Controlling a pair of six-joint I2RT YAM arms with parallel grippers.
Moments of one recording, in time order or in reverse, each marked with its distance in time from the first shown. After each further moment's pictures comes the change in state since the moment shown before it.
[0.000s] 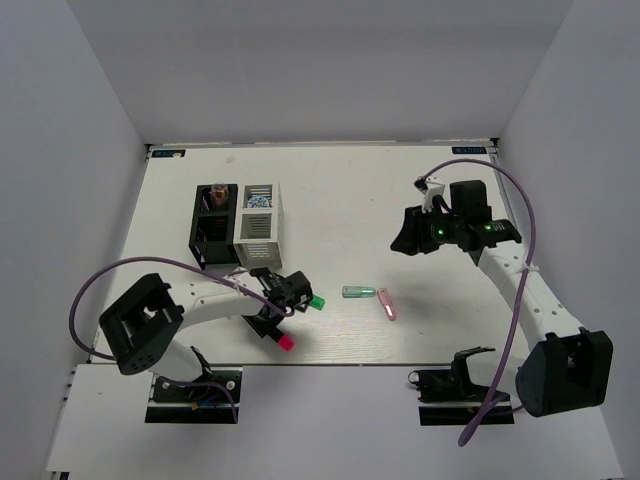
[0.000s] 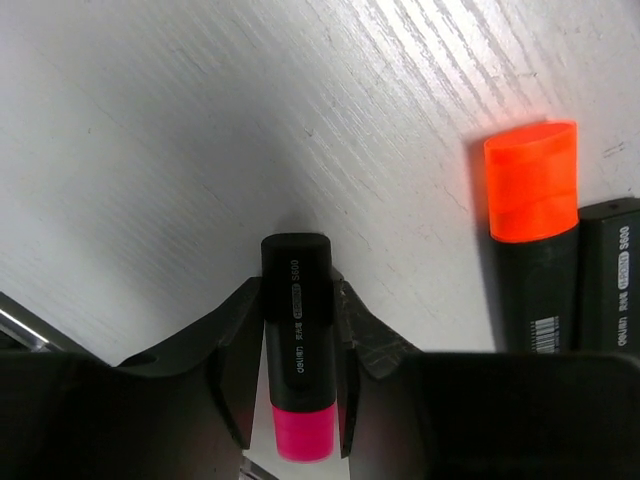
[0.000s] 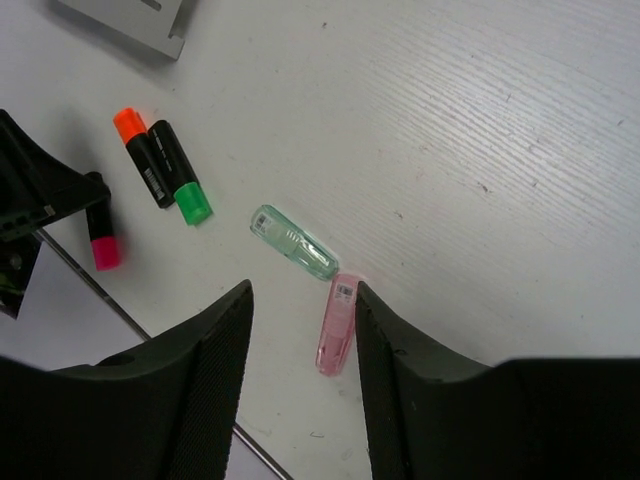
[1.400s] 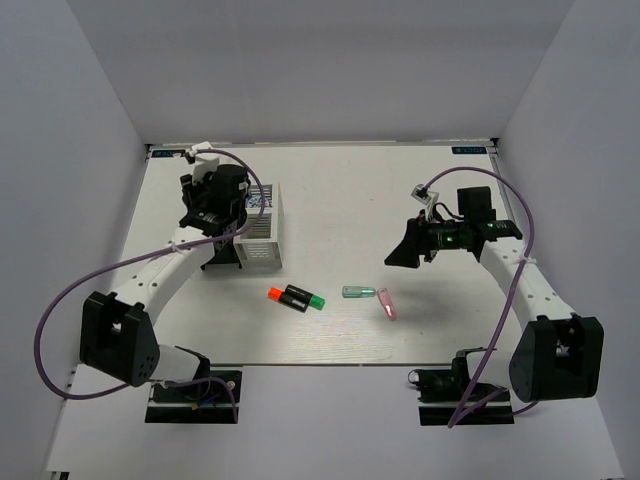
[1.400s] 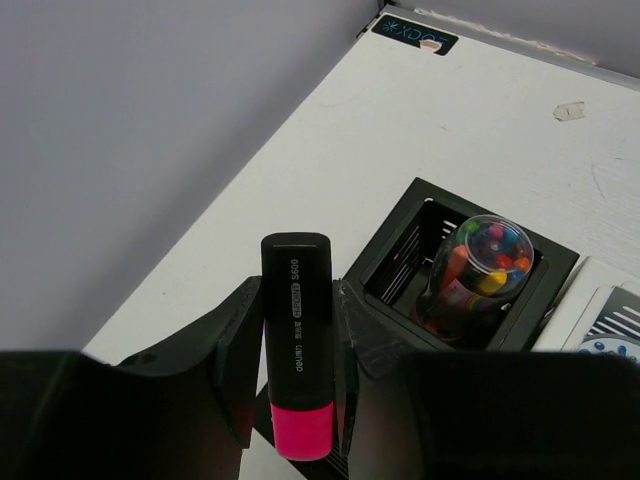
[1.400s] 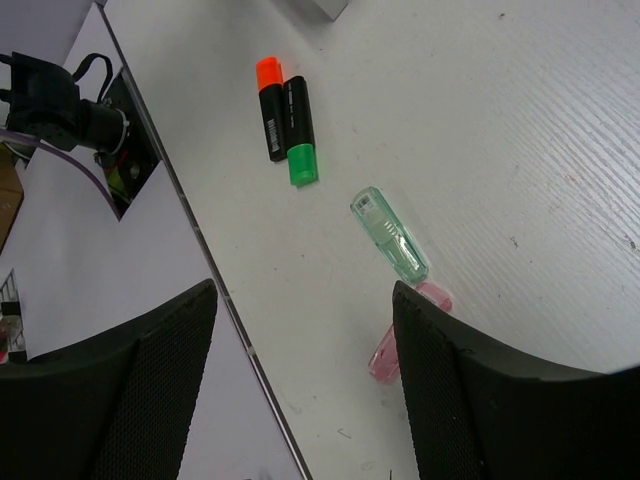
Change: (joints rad) left arm 0.575 -0.114 0.307 0.694 -0.688 1.574; right arm -0.103 0.058 -0.055 -0.031 -0.449 -0.203
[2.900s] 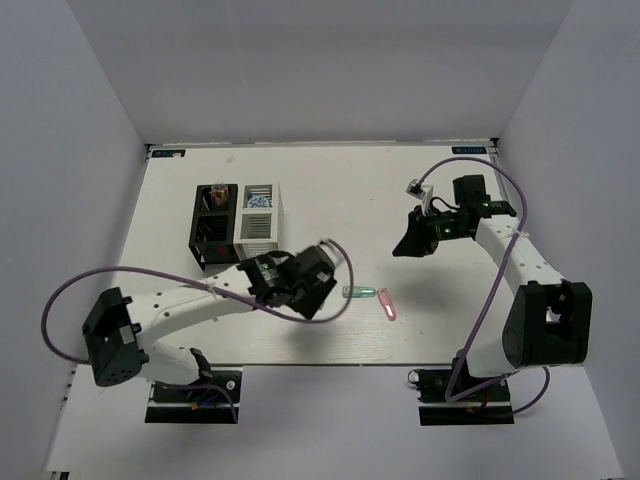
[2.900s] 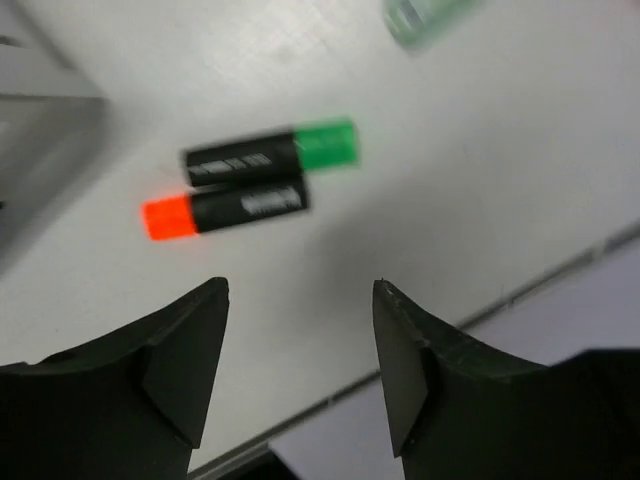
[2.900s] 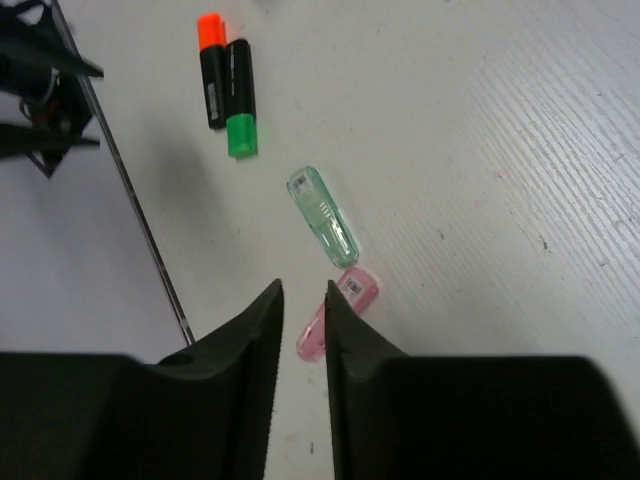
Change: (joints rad) left arm -0.614 -0.050 -0.019 -0.500 0.793 -0.117; right arm -0.021 0.171 0.129 -0.135 0.050 -0.264
